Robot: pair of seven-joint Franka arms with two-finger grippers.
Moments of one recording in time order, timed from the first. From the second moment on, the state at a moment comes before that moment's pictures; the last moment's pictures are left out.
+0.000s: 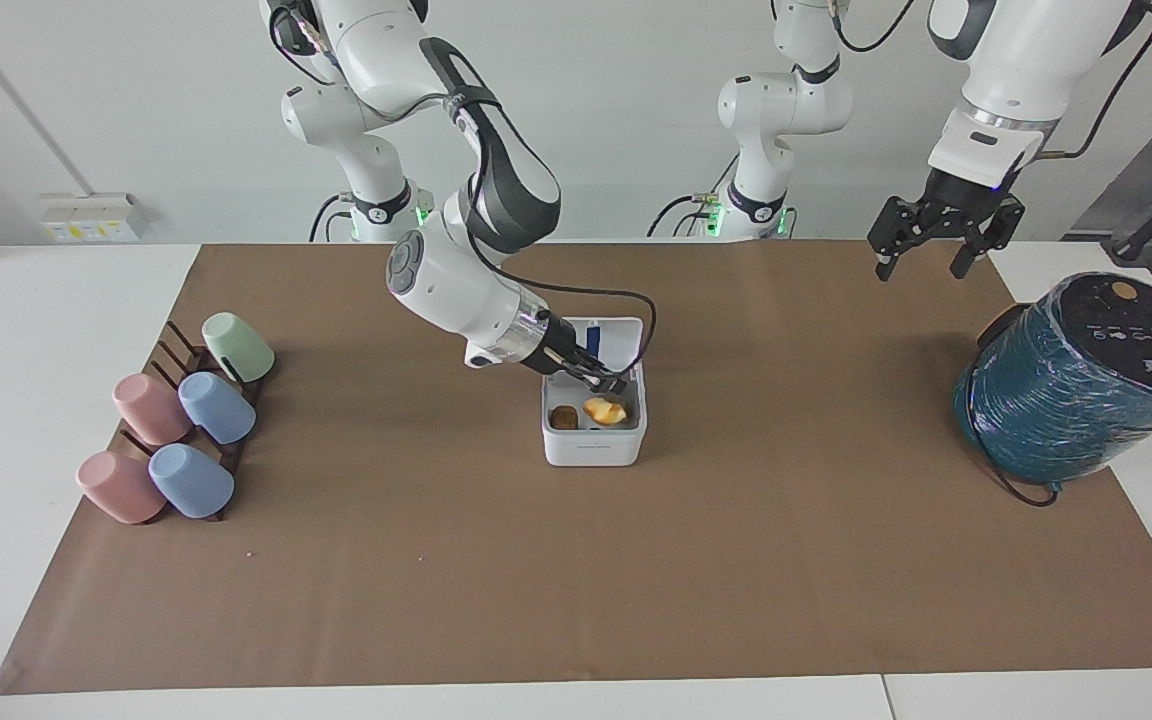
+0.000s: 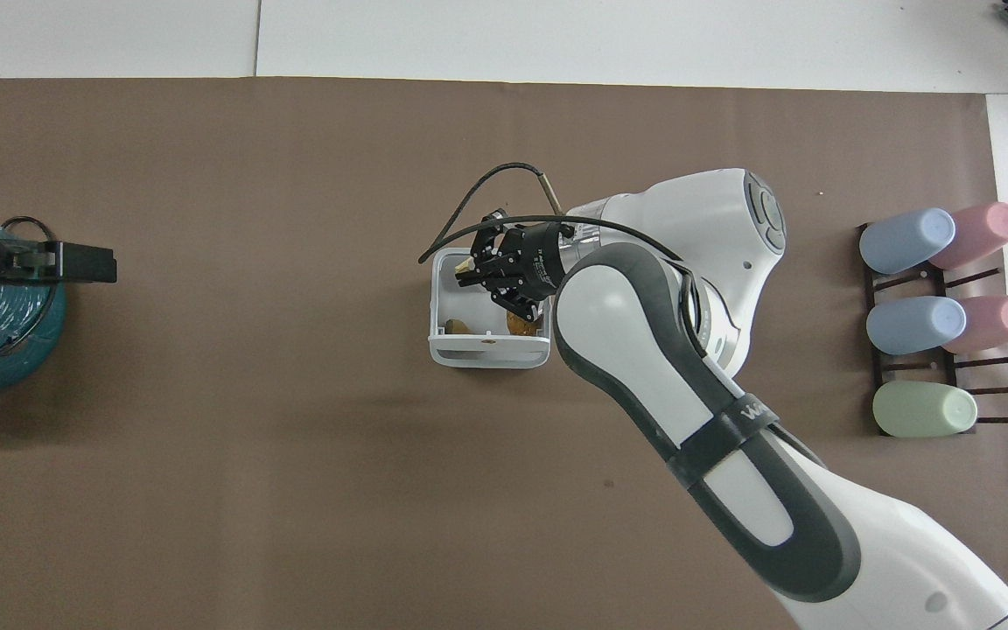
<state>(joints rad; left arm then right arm) -0.09 -0.06 -0.01 -1.63 0.01 1.67 -0.05 0.48 0.38 -0.01 -1.70 0.92 2.26 0.90</state>
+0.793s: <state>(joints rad) -0.09 -0.05 -0.02 -1.61 0.01 1.59 -0.04 0.39 0.23 -0.03 -1.68 0.12 2.24 0.84</state>
